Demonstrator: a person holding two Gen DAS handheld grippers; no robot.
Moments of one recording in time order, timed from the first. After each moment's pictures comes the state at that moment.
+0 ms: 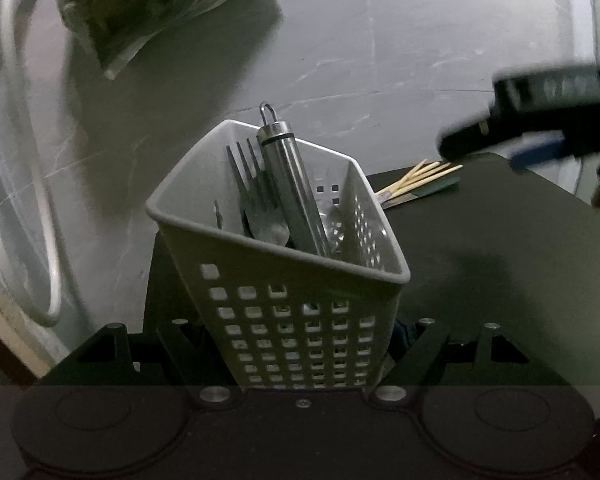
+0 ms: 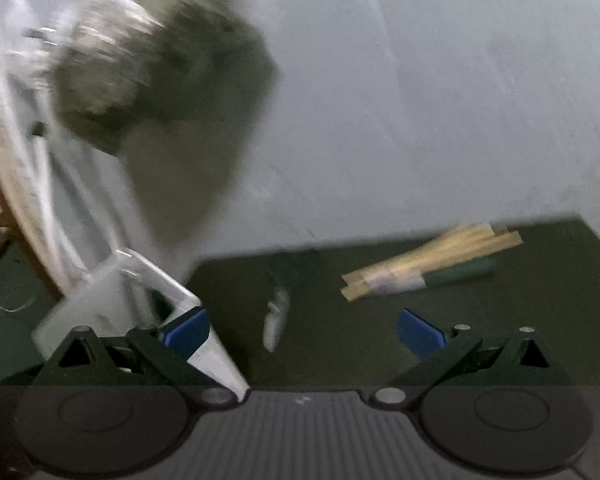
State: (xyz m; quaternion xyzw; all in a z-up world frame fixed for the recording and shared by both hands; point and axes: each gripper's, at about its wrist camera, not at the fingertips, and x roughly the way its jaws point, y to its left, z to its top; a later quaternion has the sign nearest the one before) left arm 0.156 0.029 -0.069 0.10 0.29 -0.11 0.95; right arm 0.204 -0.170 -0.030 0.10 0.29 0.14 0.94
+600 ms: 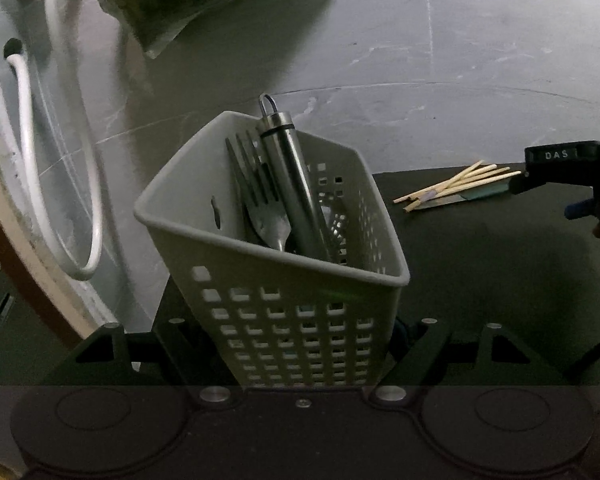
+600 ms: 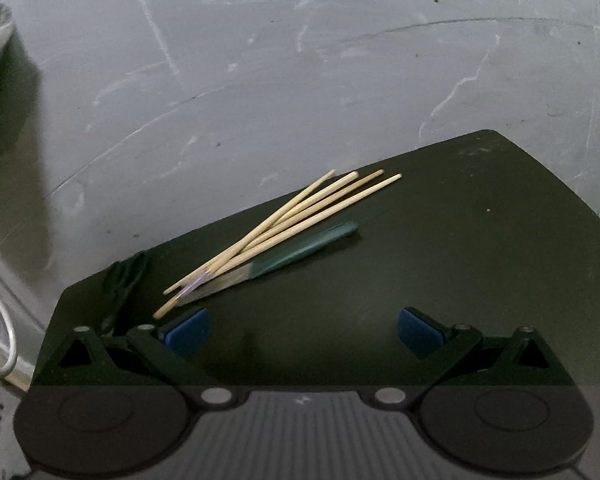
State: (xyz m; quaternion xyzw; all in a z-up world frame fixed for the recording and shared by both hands) left arm 0.159 -0.016 -0.071 0.08 0.31 0.01 0.95; right arm 0.302 -0.283 -0.105 0.19 0.34 0.03 0.92
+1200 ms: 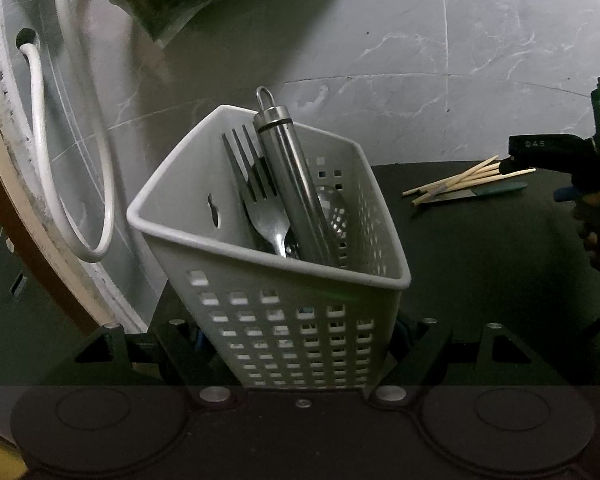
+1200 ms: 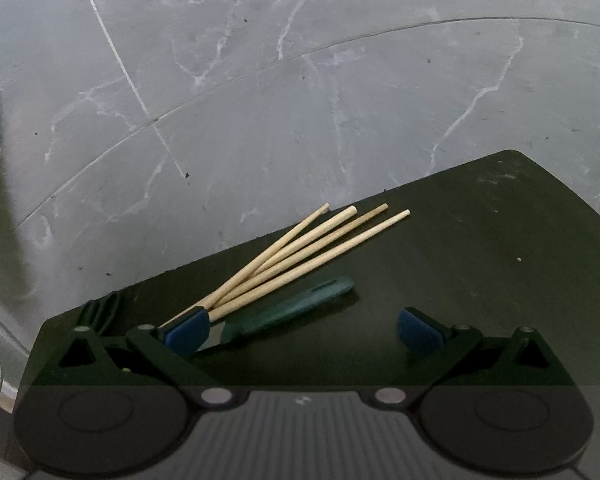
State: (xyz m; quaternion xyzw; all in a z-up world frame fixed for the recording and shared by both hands) left arm 0.164 -0.024 -0.070 0.07 0.33 0.04 0.94; right arm 0.362 -0.293 -0.119 0.19 0.32 0.04 0.93
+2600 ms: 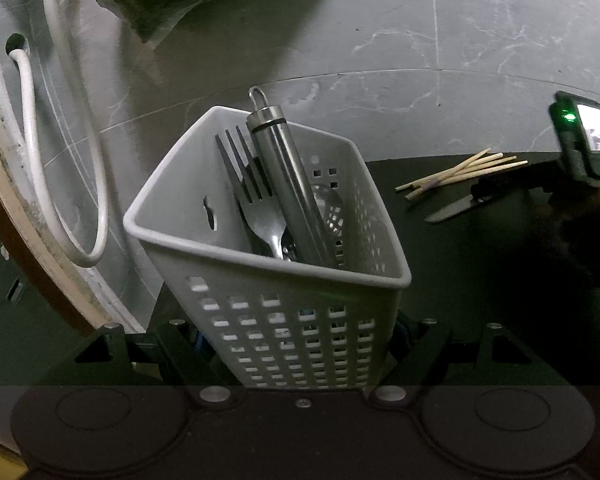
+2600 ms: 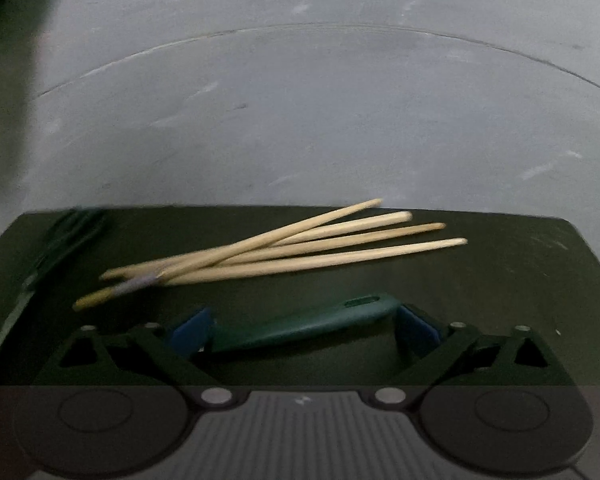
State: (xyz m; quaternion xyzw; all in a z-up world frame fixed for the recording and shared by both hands) left arm 0.165 -0.027 -0.071 0.08 0.34 0.03 0.94; right arm 0.385 -0.260 -0.127 0.00 0.33 0.12 0.94
